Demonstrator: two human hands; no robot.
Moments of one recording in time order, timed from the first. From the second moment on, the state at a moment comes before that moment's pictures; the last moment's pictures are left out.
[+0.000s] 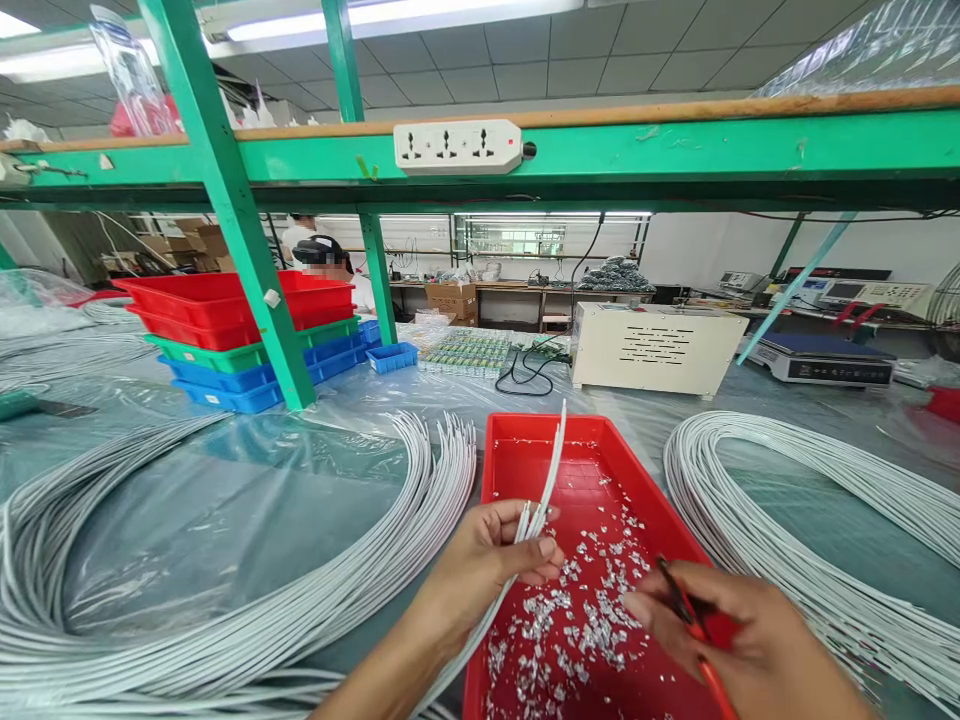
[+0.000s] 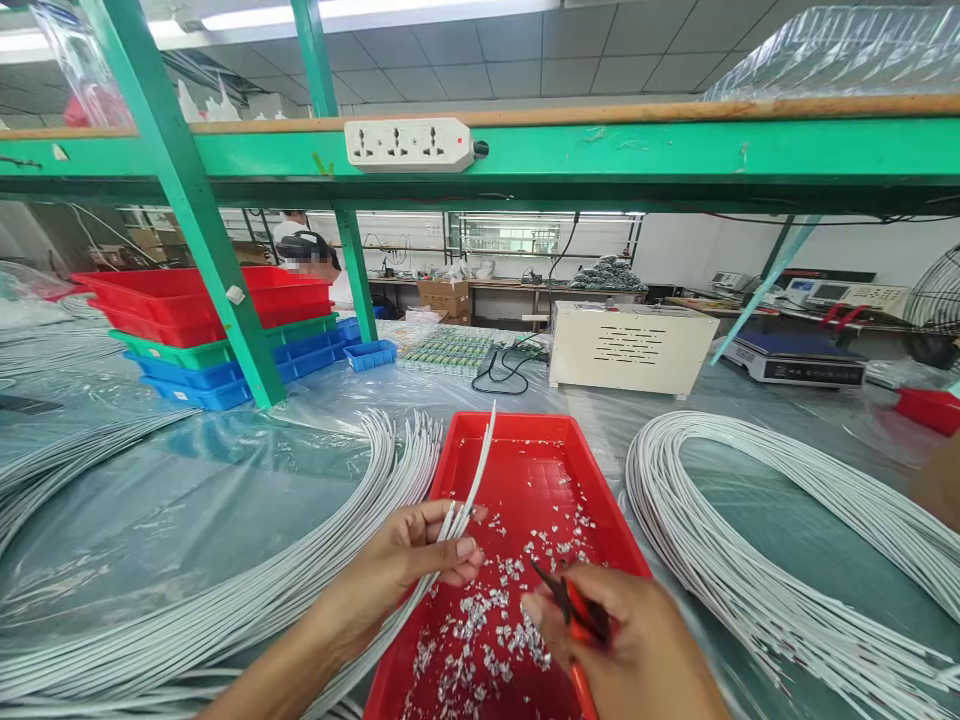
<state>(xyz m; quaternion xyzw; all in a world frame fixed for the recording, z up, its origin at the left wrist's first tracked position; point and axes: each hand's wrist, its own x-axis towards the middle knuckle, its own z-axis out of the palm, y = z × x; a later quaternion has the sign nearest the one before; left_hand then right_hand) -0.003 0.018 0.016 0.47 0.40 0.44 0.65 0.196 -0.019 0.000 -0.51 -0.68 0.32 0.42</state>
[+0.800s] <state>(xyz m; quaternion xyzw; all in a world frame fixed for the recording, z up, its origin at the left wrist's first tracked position) 0.005 -0.001 0.008 0.57 0.45 0.46 0.51 0.157 -0.010 -0.012 -0.46 -0.52 0.49 0.53</state>
